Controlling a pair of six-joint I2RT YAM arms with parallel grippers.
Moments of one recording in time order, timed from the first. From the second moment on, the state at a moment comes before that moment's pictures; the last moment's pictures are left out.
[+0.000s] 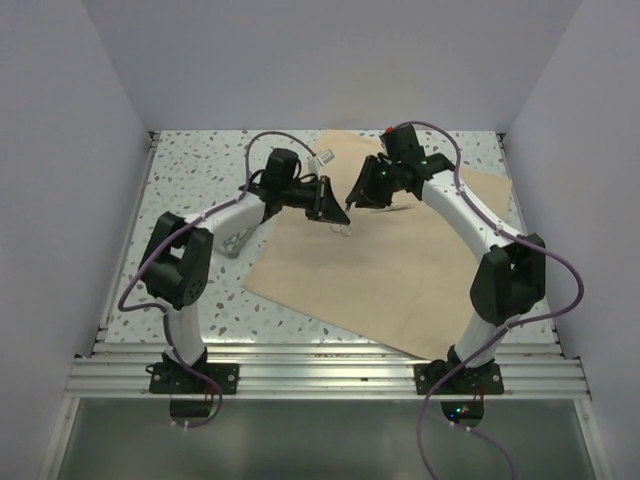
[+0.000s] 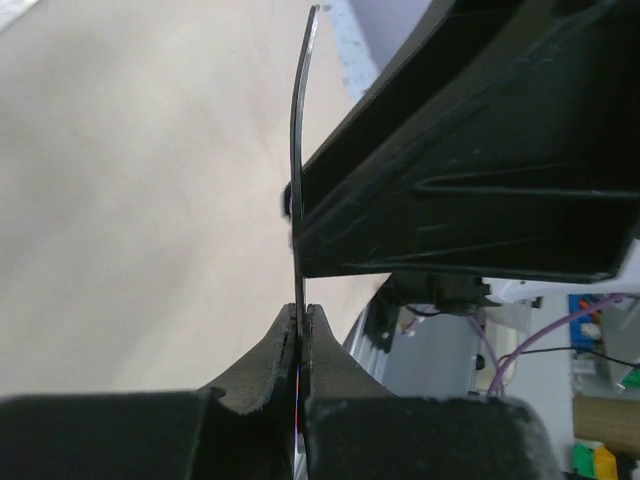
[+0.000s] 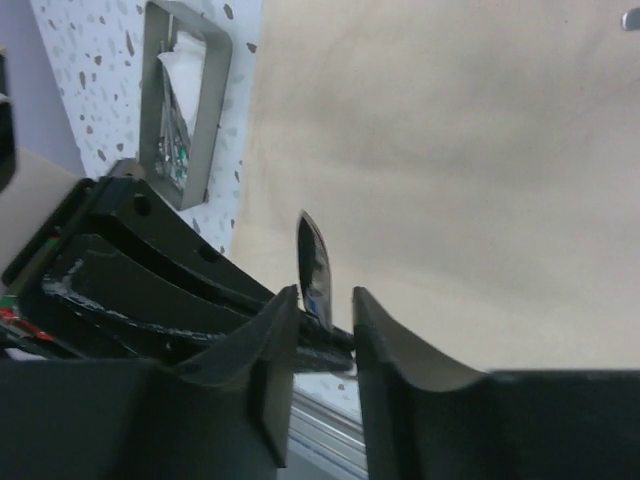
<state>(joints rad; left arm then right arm) -0.49 1.90 1.31 0.06 0.95 -0.64 0.40 1.72 1.54 -0.69 -0.28 0.72</state>
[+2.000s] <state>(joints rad) -0.20 1.82 1.53 -0.80 0.10 0.08 0.19 2.25 1.93 -0.97 0.22 1.10</state>
